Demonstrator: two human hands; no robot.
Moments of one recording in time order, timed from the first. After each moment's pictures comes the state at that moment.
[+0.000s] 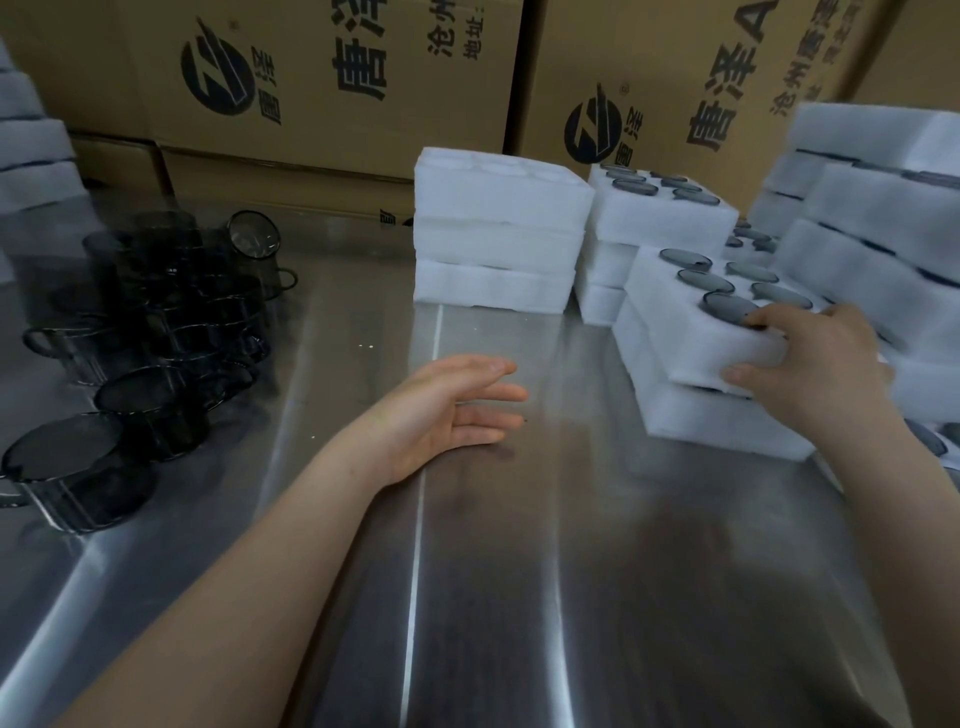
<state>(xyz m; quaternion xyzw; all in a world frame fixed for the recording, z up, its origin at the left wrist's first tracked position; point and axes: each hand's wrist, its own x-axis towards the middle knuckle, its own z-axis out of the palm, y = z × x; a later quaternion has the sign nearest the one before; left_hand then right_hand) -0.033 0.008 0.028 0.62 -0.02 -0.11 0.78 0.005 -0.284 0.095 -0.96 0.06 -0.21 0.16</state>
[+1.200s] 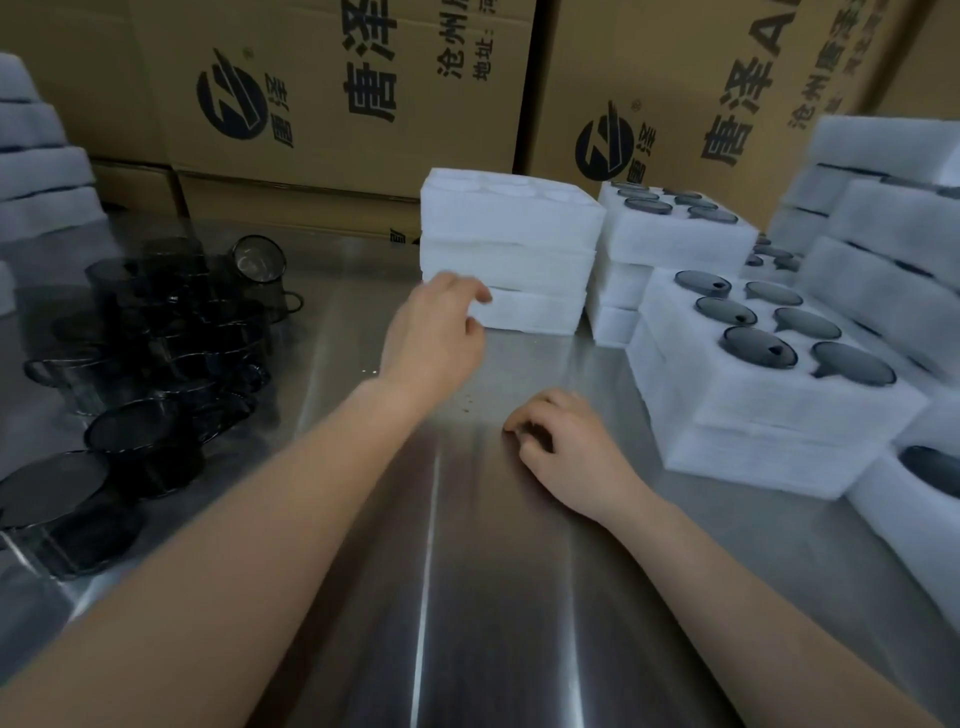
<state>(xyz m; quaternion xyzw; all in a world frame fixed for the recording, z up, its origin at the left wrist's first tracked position) 0.040 0.017 0.057 0.91 -0.03 0.32 0.28 0.025 -0.156 0.007 -0.92 -0.29 -0.10 0.26</state>
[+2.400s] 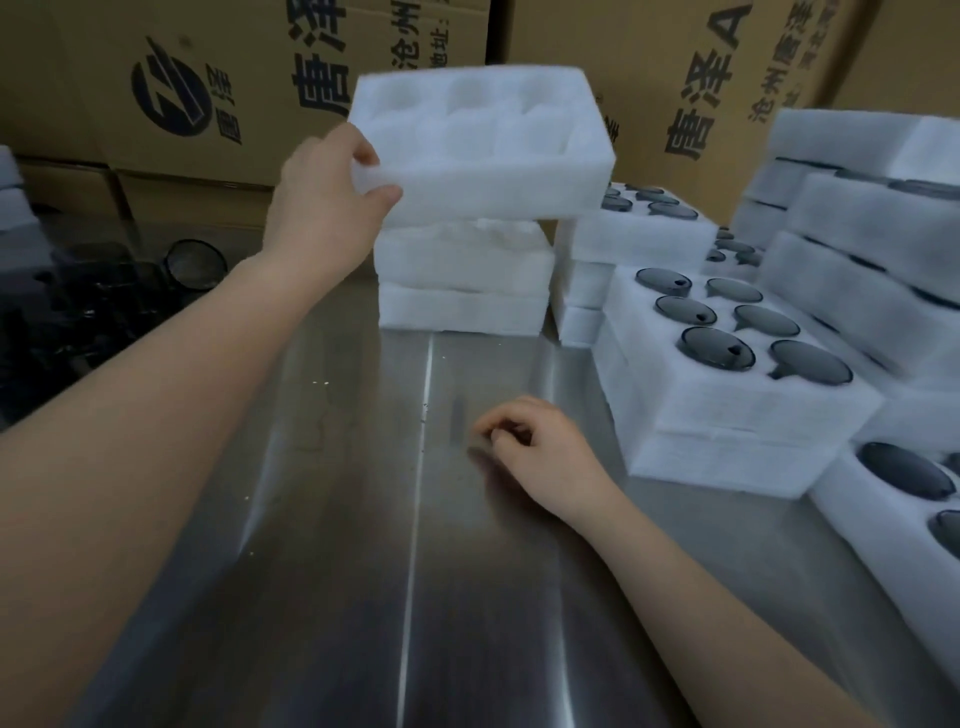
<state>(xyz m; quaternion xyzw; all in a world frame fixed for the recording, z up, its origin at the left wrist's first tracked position) 0.069 0.058 0.141 0.87 0.02 0.39 0.31 0.038 -0.165 0.003 -0.88 -0.24 -0.07 0.41</state>
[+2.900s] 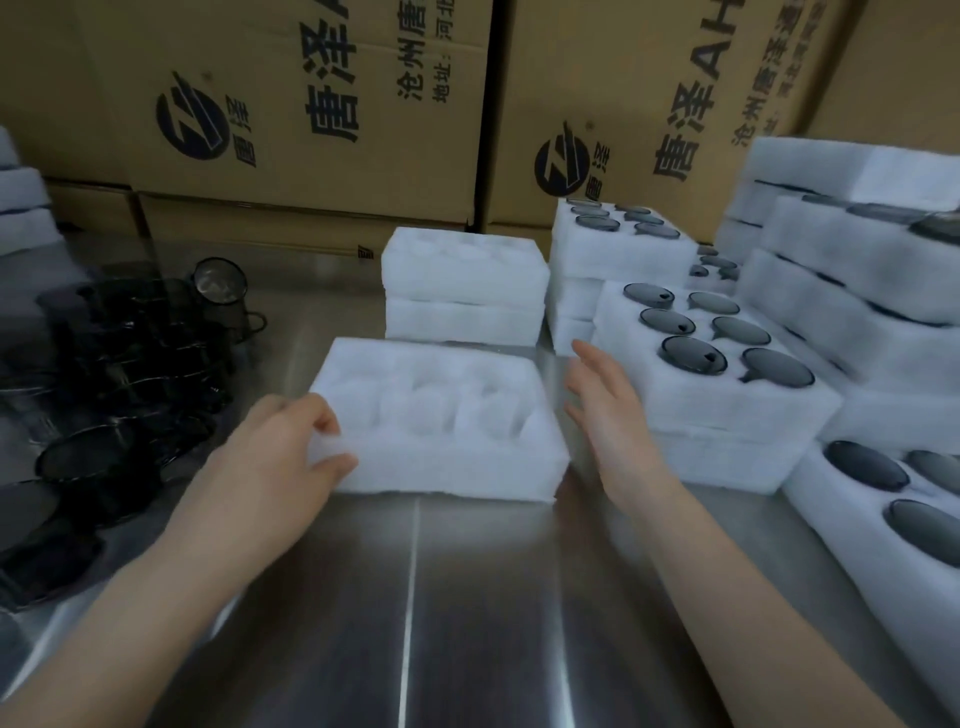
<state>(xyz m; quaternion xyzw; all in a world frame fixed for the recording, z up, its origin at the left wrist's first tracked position) -0.086 0.055 0.044 0.94 0.12 0.16 0.27 0.033 -0.191 0.041 -0.71 -0.05 -0.06 0.70</state>
